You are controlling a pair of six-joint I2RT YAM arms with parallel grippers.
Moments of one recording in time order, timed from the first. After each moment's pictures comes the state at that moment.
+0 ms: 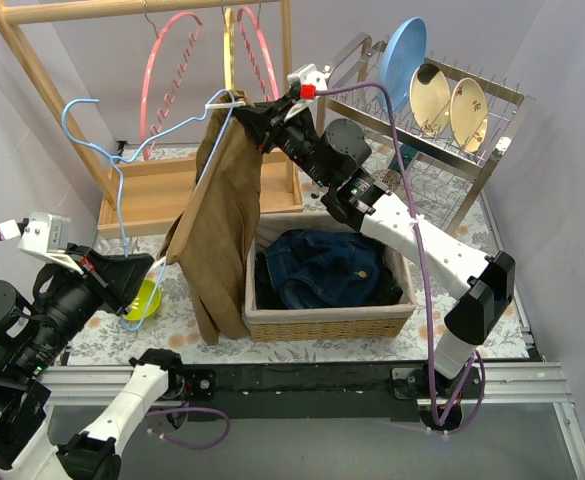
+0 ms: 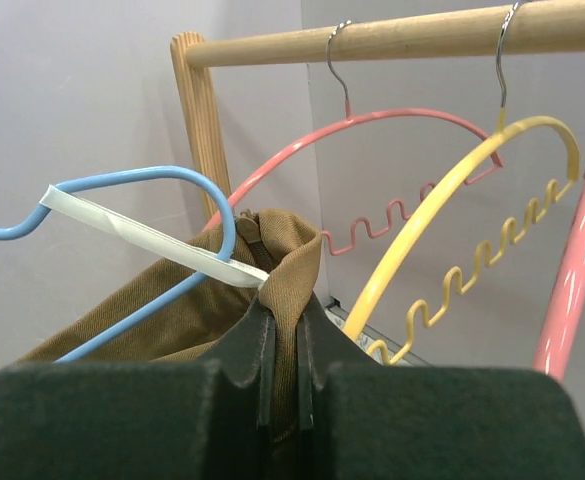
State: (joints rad) left arm -0.19 0.72 1.86 -1.28 0.25 -0.34; right arm 0.88 1.67 1.70 0.37 -0.01 0.14
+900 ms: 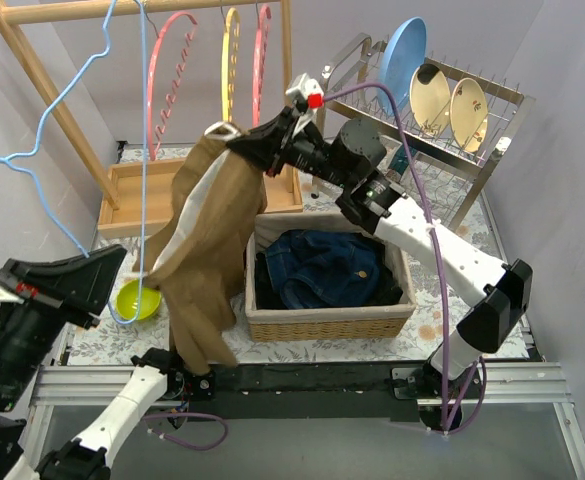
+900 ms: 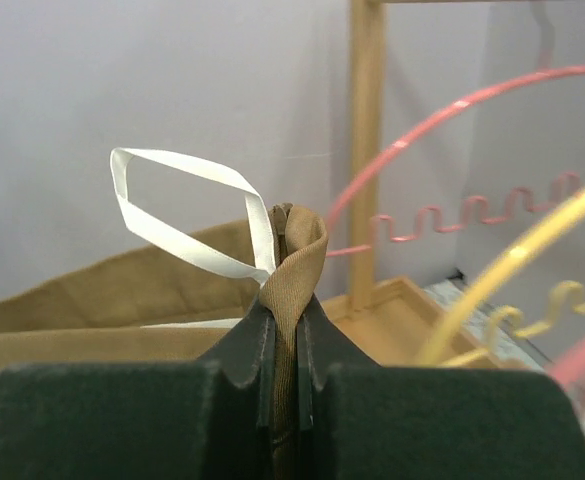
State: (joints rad) left arm -0.30 0.66 1.89 -1.06 0.15 -0.48; right arm 0.82 1.62 1.68 0.31 -0.41 0.26
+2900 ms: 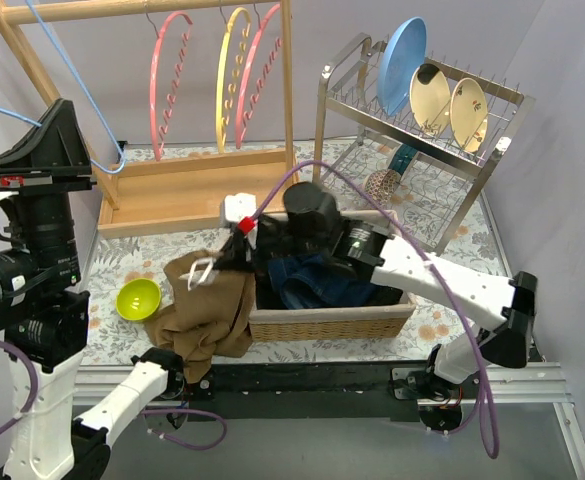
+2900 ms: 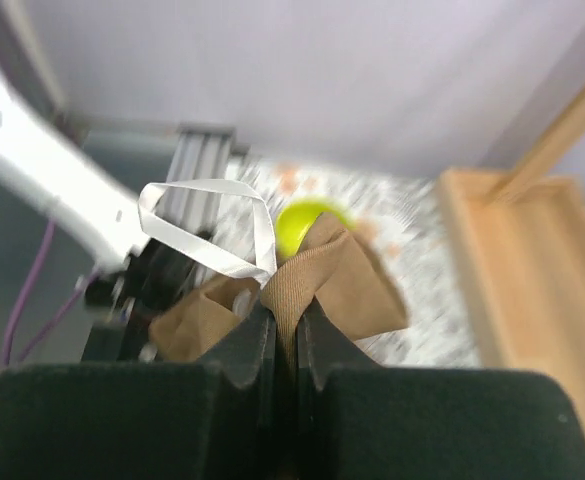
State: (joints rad) left arm -0.30 0.80 1.53 0.06 -0.24 -0.33; right arm 1.17 1.52 1.52 -0.19 -0.54 -0.19
